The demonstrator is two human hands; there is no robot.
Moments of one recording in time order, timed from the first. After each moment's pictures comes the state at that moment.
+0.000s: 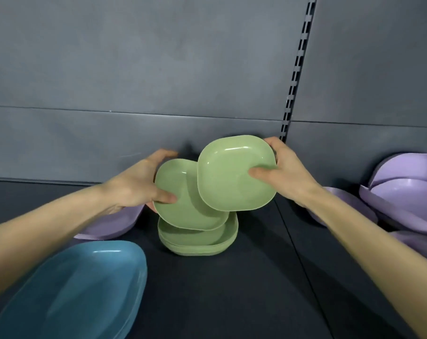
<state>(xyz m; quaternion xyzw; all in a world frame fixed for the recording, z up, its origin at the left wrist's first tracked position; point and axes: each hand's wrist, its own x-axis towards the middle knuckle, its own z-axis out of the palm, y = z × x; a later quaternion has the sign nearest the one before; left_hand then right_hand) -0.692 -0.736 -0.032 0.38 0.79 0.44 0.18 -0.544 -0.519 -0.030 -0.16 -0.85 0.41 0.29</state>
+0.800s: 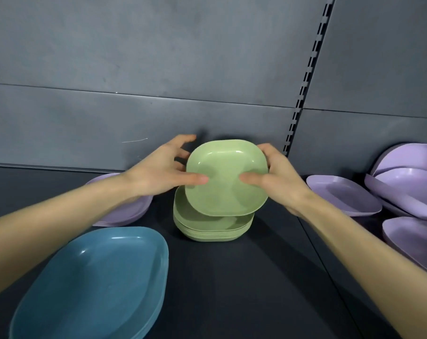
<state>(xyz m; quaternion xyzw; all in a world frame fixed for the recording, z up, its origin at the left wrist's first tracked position) -0.702 -0.730 -0.045 0.45 0.74 0.47 0.17 -0.556 -0.559 -0.053 -0.18 -0.82 0.48 0.26</state>
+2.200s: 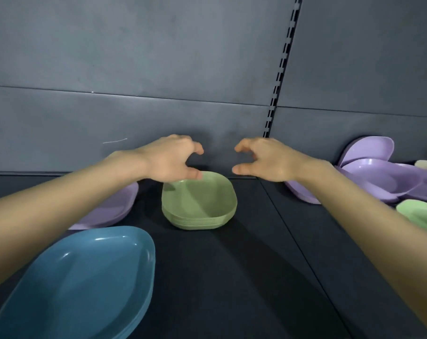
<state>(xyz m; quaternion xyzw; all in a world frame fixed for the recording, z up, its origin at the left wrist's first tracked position) -0.683 -0.697 -0.011 0.58 0.81 0.07 -0.03 -0.536 -0.548 -0.005 -0.20 -0.97 0.08 0.08</state>
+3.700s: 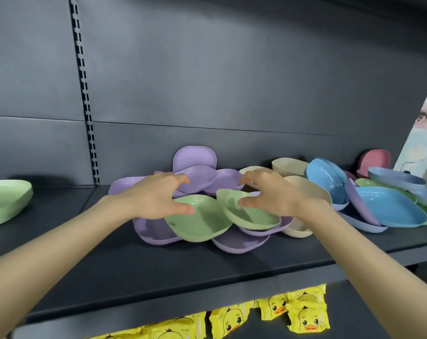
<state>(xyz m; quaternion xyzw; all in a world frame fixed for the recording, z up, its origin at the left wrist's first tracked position) -0.347 -0.491 -0.022 0.60 0.79 0.13 0.00 -0.158 -0.338 -0.006 -0.27 -0.95 0.07 0.13</state>
